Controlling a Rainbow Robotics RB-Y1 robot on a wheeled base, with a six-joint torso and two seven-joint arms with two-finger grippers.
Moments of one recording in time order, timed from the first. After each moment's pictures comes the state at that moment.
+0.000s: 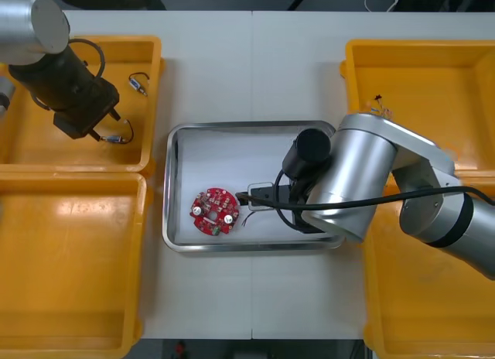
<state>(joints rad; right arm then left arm) -0.71 -0.60 0.84 -1.99 -0.48 1.63 2.05 -0.91 0.59 -0.09 -1.07 0.64 1.61 -0.50</state>
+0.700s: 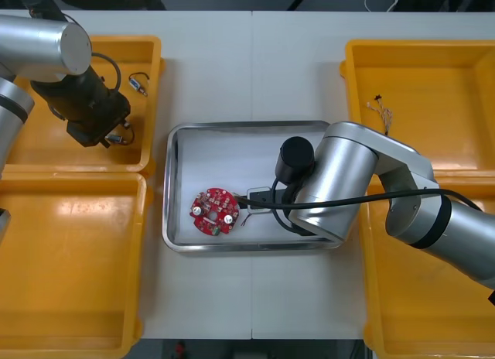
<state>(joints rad) -0.71 -0.56 0.86 -1.91 -0.44 1.64 2.05 -0.90 0.58 -0.19 -1.05 0.64 1.51 -0.50</state>
